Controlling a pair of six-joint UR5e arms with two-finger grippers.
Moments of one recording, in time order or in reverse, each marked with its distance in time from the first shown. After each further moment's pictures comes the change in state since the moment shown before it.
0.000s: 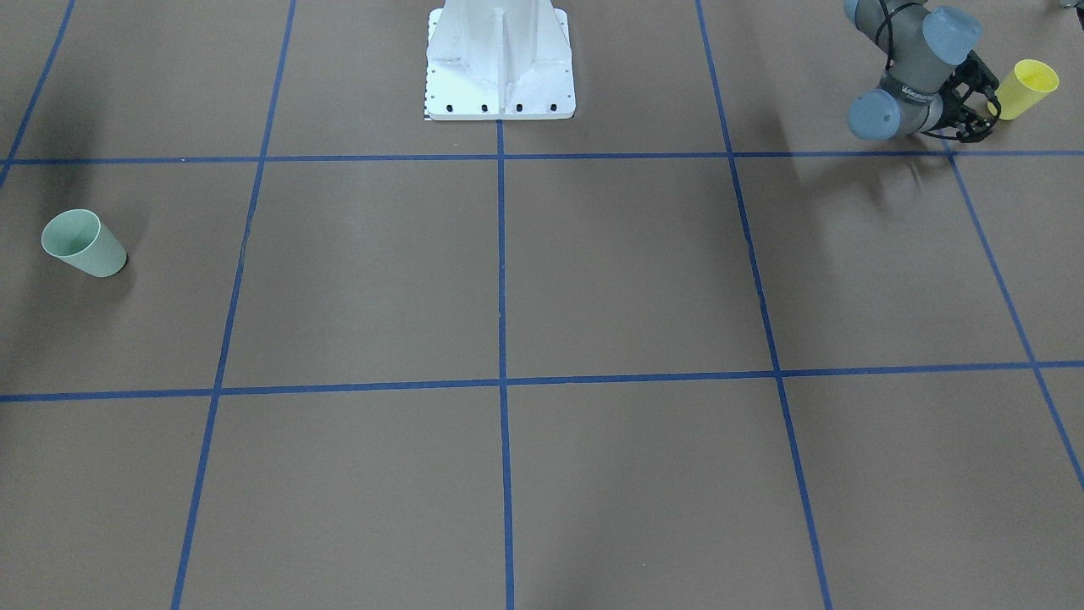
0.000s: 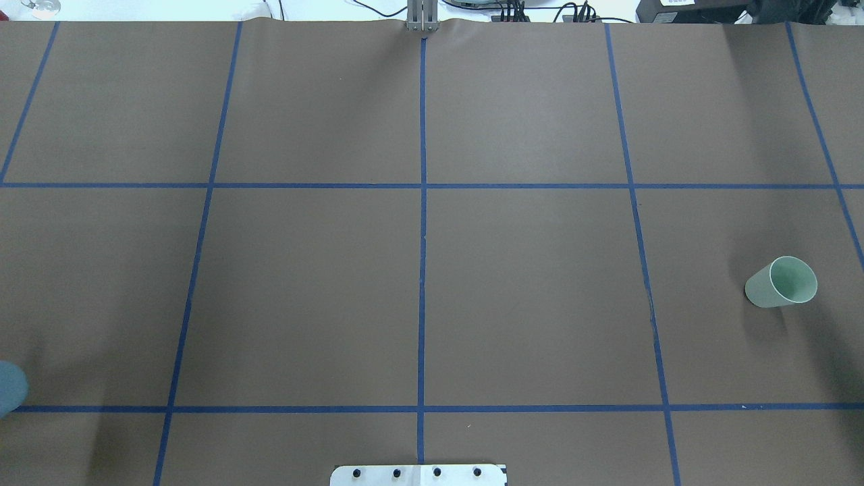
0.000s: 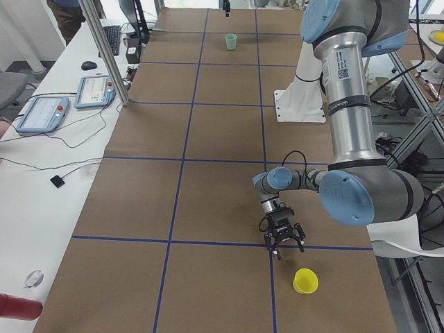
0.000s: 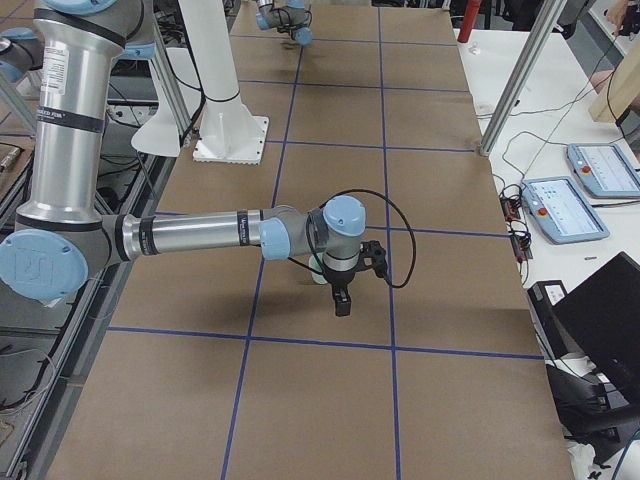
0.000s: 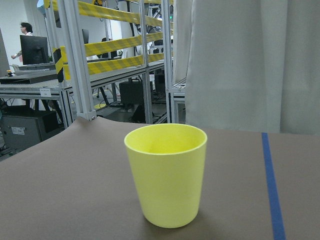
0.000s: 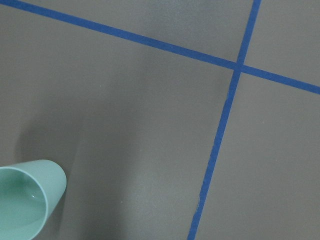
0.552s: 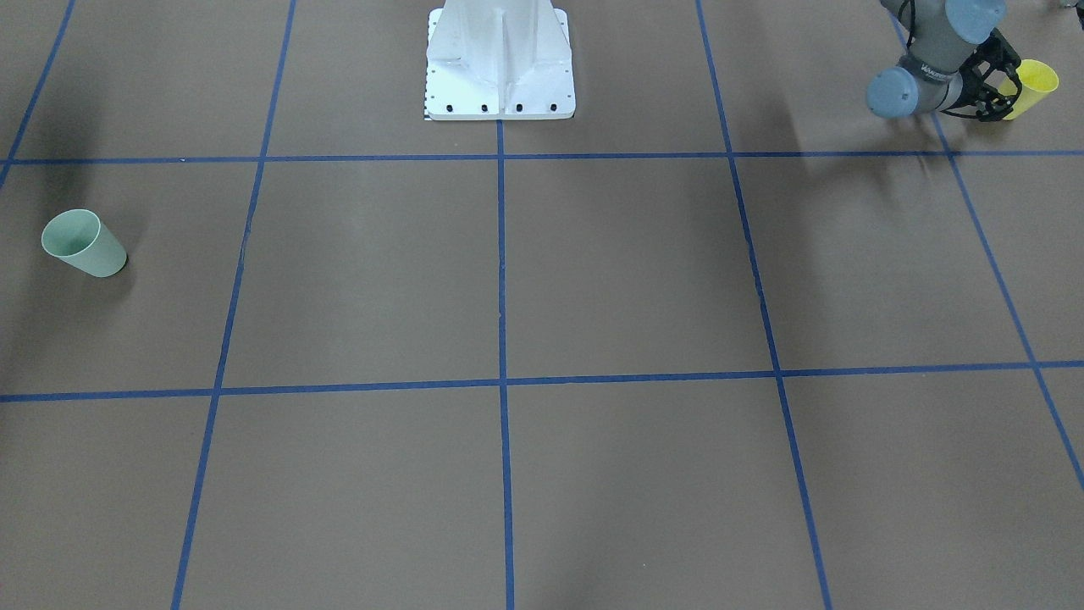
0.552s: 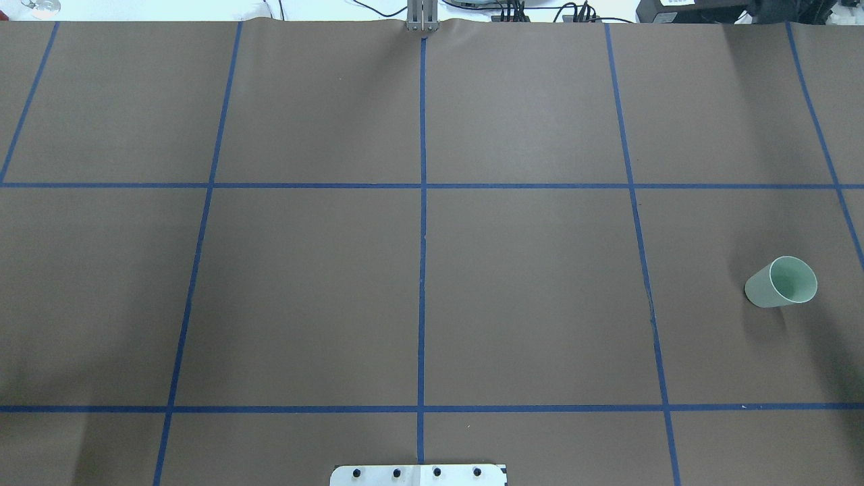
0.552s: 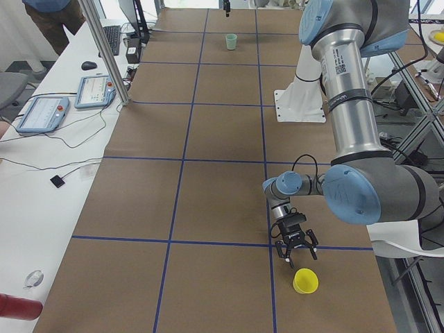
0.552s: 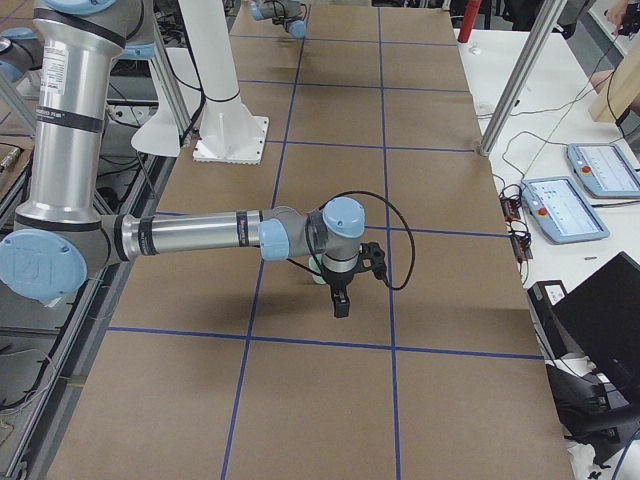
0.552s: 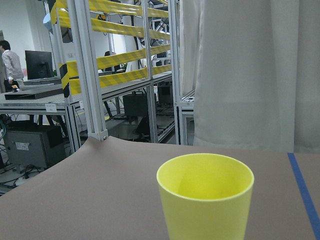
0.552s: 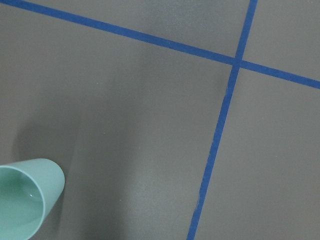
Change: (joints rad) left arm 0.055 0.101 -0.038 -0.068 -0.006 -0.008; right arm 0.000 -0.004 -0.002 -0.001 0.002 0.003
